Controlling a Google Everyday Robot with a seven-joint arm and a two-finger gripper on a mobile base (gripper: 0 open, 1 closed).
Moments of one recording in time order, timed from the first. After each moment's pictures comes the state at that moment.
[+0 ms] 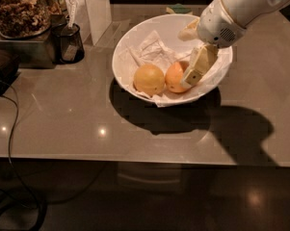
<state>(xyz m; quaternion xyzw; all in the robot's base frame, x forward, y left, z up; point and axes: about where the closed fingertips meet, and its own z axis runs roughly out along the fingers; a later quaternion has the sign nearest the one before) 0.572 -0.103 0.936 -0.66 0.69 0.14 0.27</state>
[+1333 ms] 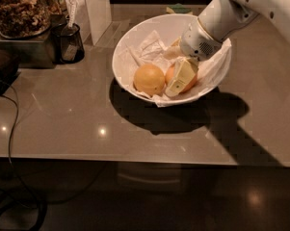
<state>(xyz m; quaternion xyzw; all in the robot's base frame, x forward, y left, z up) 0.585 -0.075 0.885 -0.66 0.69 0.19 0.23</state>
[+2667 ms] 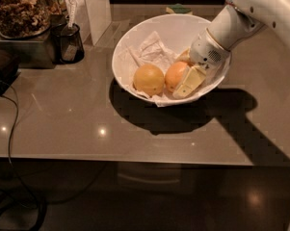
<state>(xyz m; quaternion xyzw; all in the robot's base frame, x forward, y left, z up) 0.587 -0.101 0.854 -0.65 0.70 0.21 0.20</state>
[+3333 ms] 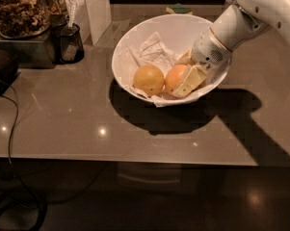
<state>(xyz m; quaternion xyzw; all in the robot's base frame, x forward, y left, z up) 0.587 -0.107 0.861 -0.64 0.71 0.22 0.22</state>
